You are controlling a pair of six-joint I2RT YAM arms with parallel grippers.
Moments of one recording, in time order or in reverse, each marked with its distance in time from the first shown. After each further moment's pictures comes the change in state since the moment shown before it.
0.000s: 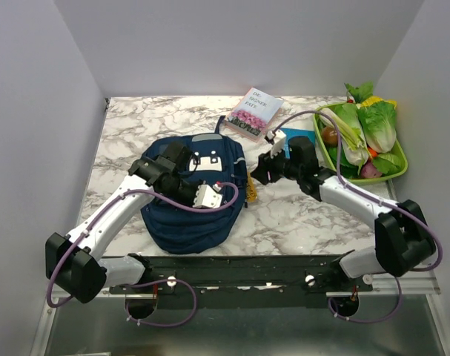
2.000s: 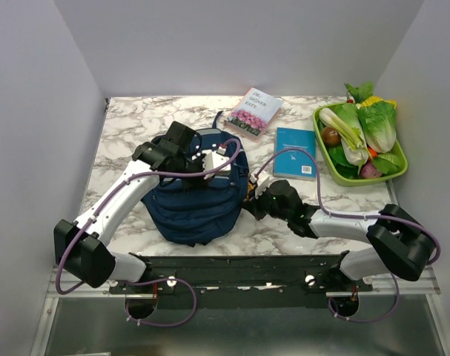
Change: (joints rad) left arm 0.071 0.107 0.165 0.101 -0.030 -0.375; right arm 0.317 -0.078 -0.410 0.400 0.258 0.082
